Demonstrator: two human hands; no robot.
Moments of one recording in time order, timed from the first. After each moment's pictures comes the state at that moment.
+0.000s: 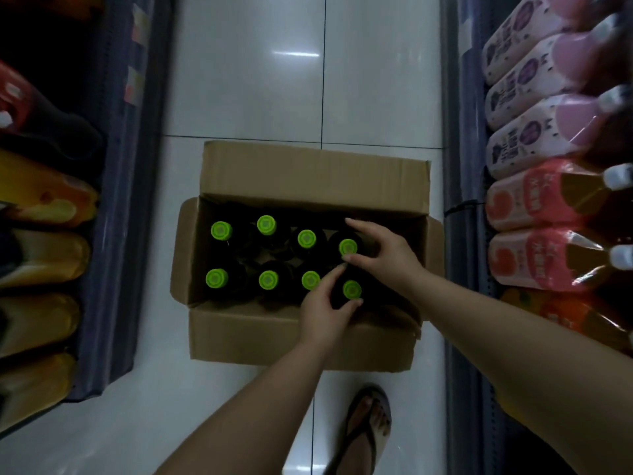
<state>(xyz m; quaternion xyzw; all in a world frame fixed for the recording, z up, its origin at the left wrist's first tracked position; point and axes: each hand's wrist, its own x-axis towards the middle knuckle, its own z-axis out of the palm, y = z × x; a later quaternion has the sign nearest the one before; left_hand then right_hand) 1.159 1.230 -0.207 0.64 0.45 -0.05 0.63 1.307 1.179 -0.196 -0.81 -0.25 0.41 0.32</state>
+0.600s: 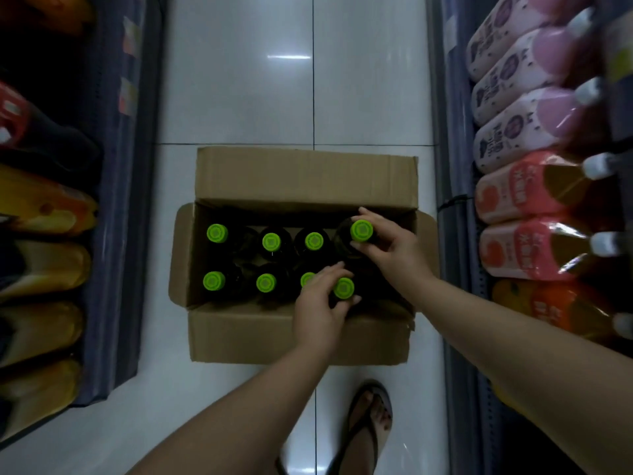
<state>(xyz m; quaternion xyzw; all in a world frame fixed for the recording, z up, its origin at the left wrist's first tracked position) 1.161 1.229 -0.181 0.74 0.39 0.04 0.55 1.308 1.163 -0.175 -0.80 -0.21 0.35 0.45</state>
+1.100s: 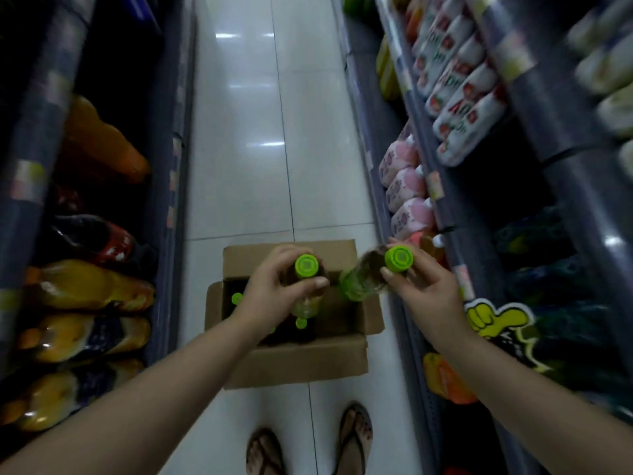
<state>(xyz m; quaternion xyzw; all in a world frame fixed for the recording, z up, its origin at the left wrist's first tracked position) 1.186 1.321 0.127 0.74 0.22 0.05 0.63 1.294 1.118 0.133 -0.77 -0.16 0.19 0.59</state>
